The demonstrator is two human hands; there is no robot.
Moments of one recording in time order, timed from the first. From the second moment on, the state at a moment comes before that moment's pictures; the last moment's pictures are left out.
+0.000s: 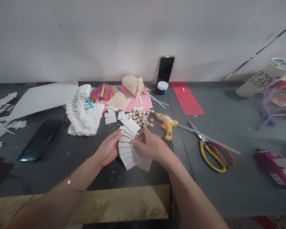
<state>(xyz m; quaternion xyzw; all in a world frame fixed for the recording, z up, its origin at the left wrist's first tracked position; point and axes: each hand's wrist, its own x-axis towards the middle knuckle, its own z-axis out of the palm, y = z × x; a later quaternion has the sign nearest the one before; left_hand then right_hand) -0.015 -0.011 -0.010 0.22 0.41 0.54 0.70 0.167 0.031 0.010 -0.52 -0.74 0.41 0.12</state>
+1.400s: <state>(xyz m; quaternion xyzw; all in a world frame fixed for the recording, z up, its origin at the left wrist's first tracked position) -0.026 -0.022 0.000 0.25 0.37 0.45 0.78 0.180 0.069 0.067 -0.51 -0.80 0.28 0.15</state>
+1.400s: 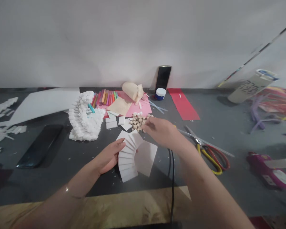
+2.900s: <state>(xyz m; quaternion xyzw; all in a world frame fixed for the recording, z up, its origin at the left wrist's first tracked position) -0.029 -0.020 -0.005 0.25 0.35 0.44 0.79 0.237 0.057 0.015 -0.55 -0.45 0.45 0.53</state>
